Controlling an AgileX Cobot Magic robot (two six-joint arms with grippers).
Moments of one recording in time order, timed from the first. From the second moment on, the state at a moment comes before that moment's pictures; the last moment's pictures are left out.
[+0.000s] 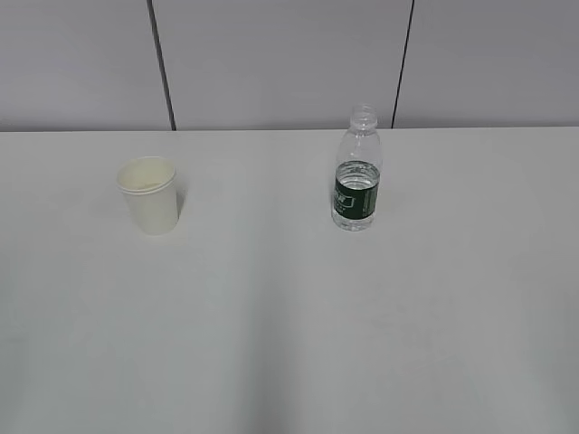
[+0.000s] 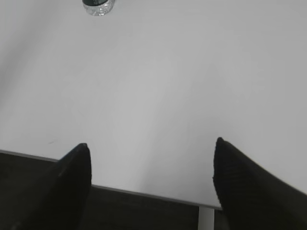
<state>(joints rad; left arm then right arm) -0.14 -0.02 -0.61 -0.01 1.27 -0.05 0.14 -0.02 -0.54 -0.03 1.26 -0.01</state>
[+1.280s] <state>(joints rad) -0.14 -0.02 -0.52 0.00 1.11 -0.05 0.14 -0.02 -0.50 -0.03 1.15 -0.01</state>
